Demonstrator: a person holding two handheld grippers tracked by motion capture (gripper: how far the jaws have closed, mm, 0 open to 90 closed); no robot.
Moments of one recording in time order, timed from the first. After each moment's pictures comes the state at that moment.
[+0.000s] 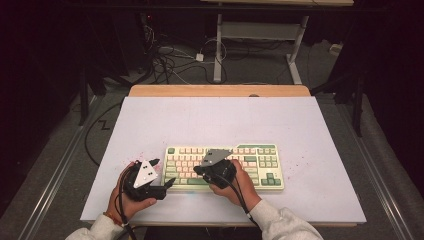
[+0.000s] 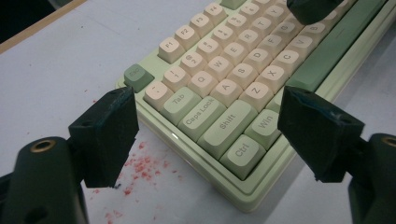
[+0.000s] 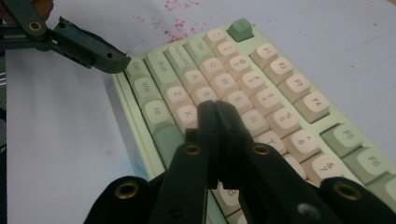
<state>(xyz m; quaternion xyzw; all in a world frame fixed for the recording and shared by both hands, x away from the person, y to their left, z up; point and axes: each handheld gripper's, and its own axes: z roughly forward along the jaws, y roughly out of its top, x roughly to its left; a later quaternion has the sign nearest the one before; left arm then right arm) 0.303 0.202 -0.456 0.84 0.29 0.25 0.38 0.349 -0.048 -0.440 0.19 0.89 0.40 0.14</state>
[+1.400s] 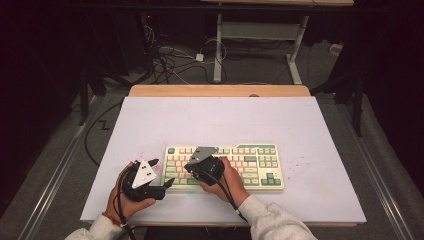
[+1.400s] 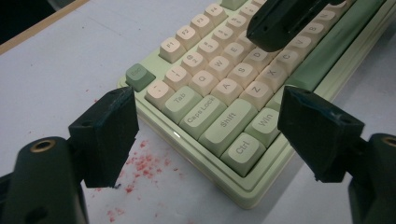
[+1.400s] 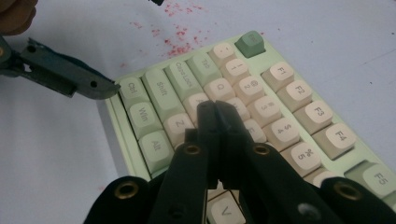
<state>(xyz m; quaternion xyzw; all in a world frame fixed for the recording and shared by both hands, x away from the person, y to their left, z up) 0.302 0.204 -0.455 0.84 0.29 0.25 0.38 0.360 -0.020 -0.443 0.19 0.89 0.39 0.14</state>
